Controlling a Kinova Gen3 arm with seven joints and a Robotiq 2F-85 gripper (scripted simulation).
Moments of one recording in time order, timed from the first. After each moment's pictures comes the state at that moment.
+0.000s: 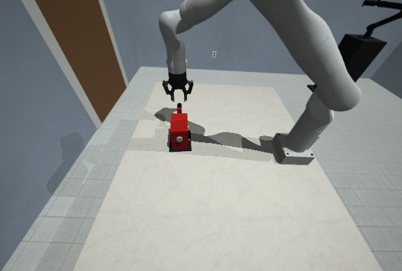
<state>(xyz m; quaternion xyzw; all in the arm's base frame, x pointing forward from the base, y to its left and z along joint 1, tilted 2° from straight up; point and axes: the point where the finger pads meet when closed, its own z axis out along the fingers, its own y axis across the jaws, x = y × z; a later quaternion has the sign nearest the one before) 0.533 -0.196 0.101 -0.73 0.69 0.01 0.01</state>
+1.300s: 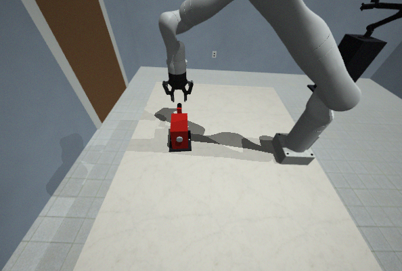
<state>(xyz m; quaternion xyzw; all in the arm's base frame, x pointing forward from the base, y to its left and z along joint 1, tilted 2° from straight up) 0.533 -0.196 0.100 -0.73 0.69 0.01 0.01</state>
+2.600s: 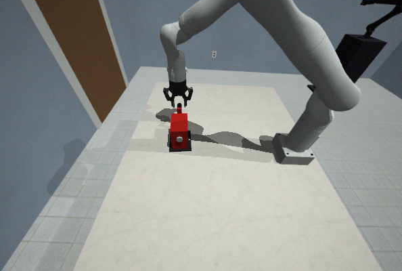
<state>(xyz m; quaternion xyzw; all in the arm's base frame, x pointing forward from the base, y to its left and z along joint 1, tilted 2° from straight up) 0.534 -0.196 0.065 -0.73 0.68 0.01 0.01</state>
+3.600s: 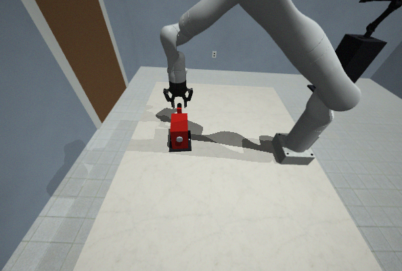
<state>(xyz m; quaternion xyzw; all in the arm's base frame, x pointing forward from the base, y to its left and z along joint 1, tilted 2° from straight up) 0.534 -0.195 0.061 -0.73 0.68 0.01 0.01</state>
